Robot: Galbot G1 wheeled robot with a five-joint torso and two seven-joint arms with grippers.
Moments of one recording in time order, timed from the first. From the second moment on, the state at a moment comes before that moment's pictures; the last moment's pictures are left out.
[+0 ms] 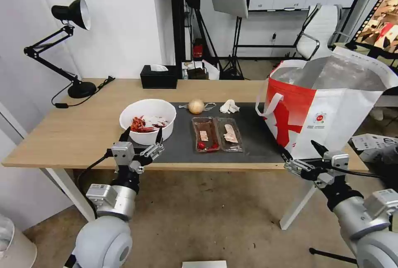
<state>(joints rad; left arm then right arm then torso) 1.45 -1.18 -0.35 -2.31 -0.35 0.10 -0.28 -1.68 1.08 0.81 2.40 0.64 -0.30 0.02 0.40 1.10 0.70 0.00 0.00</state>
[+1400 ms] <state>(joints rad) 1.53 -1.17 -0.45 -2.31 -0.36 0.09 -0.28 -0.79 1.18 0.08 2.02 1.72 -0.30 0.97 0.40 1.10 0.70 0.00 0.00</state>
